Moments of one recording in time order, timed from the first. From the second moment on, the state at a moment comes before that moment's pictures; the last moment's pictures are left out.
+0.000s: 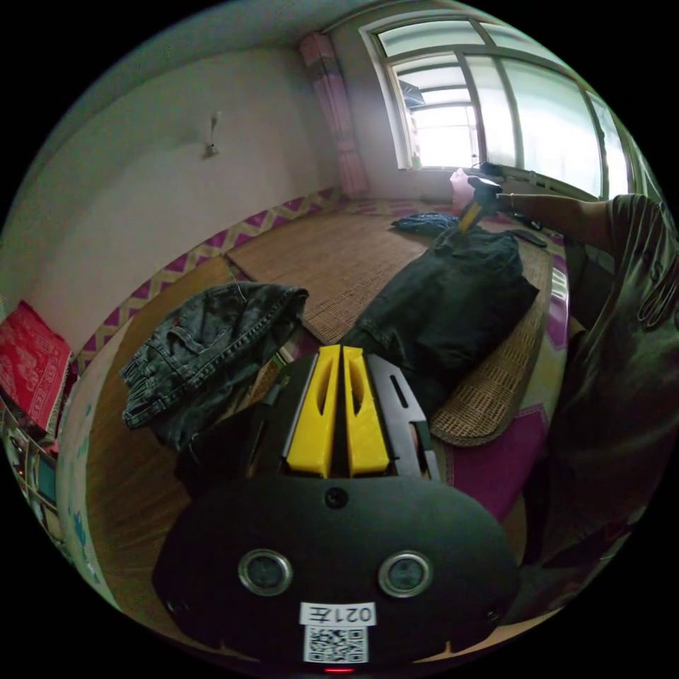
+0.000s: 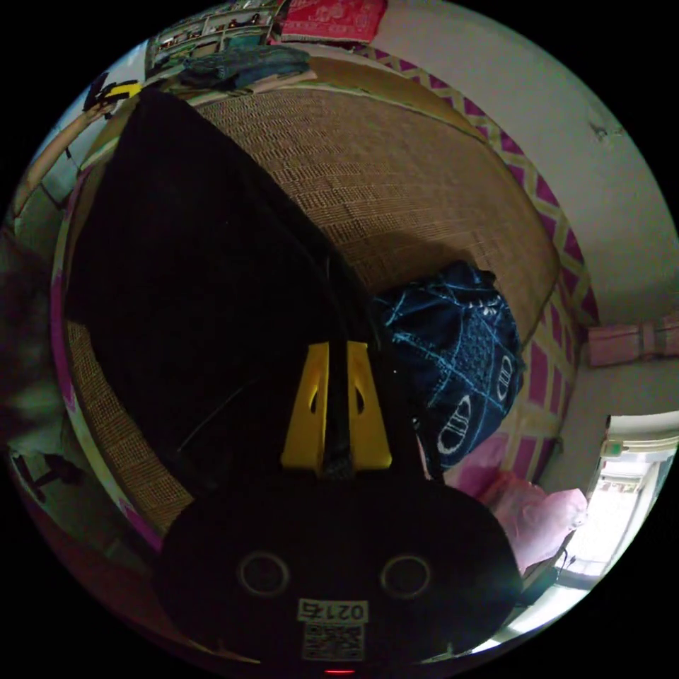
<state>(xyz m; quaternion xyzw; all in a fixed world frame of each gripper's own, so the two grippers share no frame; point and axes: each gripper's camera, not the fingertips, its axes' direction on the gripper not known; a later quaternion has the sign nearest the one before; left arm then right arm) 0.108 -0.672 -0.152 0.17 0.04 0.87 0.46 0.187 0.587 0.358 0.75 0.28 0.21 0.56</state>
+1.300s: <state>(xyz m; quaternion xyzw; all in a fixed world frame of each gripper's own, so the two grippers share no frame) -0.201 -0.788 -0.373 0.29 0.05 0.63 0.72 -0.135 0.645 0.827 0.92 0.13 0.17 0.34</state>
